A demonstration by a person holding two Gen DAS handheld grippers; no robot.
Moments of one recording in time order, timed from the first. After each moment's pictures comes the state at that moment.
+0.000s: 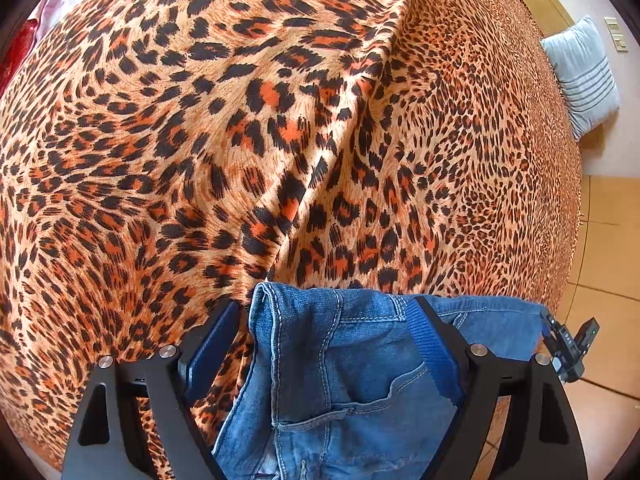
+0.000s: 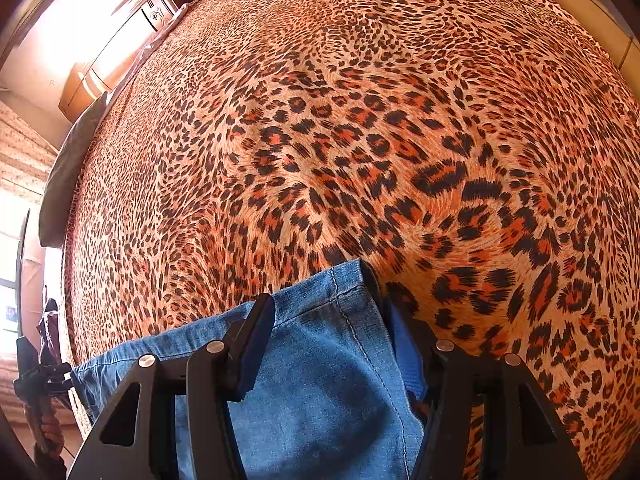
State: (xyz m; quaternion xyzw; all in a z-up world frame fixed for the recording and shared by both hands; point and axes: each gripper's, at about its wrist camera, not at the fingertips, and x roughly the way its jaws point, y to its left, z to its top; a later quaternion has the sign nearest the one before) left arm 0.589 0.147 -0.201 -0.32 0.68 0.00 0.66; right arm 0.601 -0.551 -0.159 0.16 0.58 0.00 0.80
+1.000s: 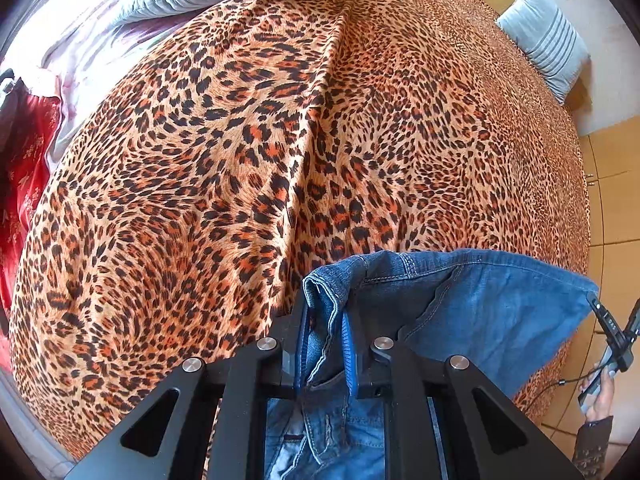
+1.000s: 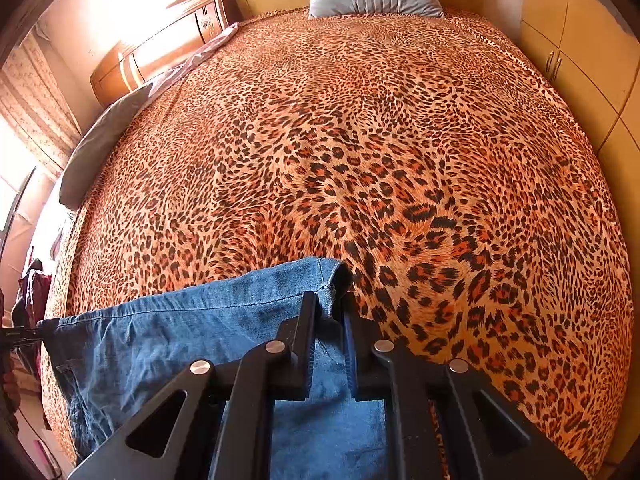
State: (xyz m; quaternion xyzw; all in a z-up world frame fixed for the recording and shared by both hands) left arm 0.530 0.109 -0.103 -0.20 0.64 0.01 0.74; right arm 0.512 -0.512 -0.074 0.06 0.50 0.01 0.86
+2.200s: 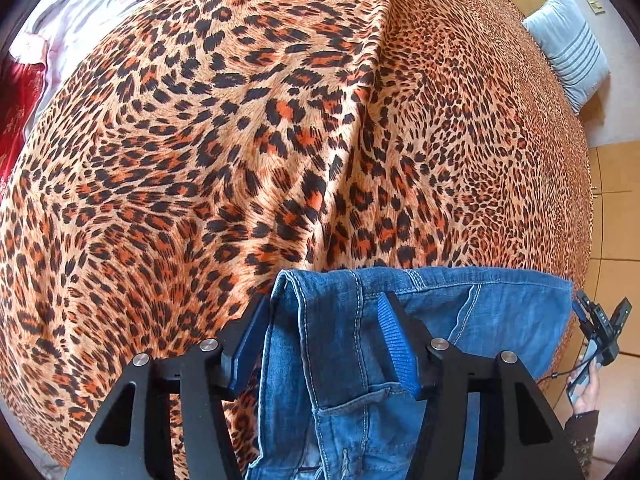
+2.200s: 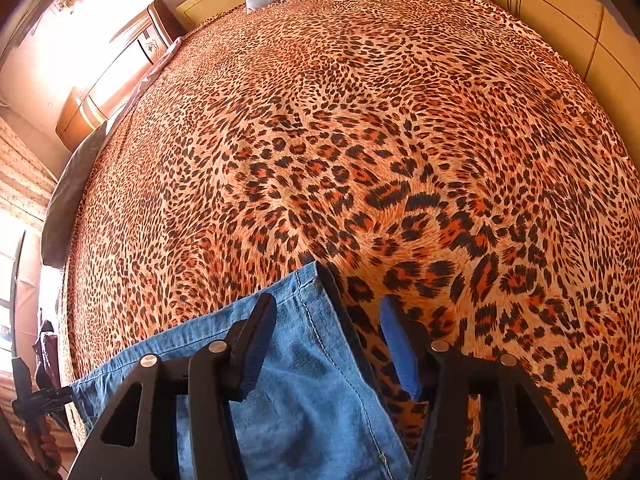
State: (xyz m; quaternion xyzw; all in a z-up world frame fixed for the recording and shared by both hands) left arm 0.550 0.147 -0.146 -0.24 0.67 0.00 0.70; right arm 0.554 -0.568 -0.129 0.16 0.53 -0.04 0.83
